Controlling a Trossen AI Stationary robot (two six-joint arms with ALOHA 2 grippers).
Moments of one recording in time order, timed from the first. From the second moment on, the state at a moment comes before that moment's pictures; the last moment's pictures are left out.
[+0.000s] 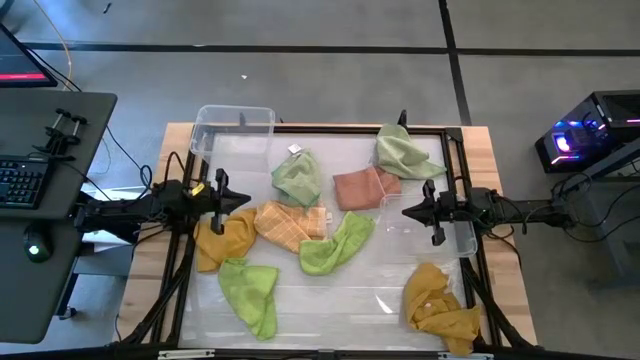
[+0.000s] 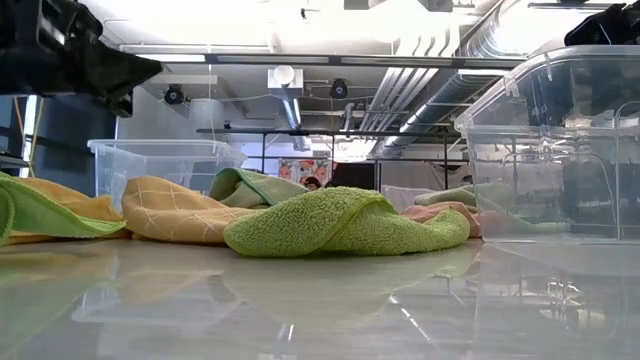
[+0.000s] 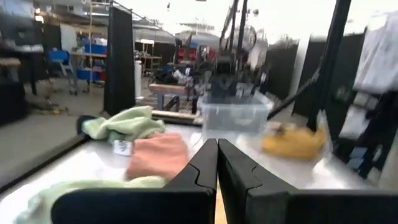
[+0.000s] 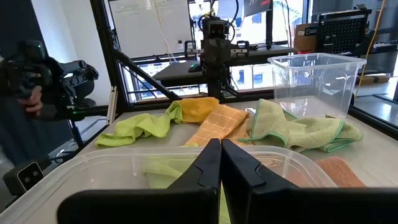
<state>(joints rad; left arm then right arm) 0.06 0.01 0.01 0.12 -0.03 -0.13 0.05 0.03 0.01 0.01 0.00 0.10</state>
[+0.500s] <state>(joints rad) 0.06 0.01 0.01 0.28 -0.07 -0.35 0.05 0.06 0.08 0.48 0.18 0.35</state>
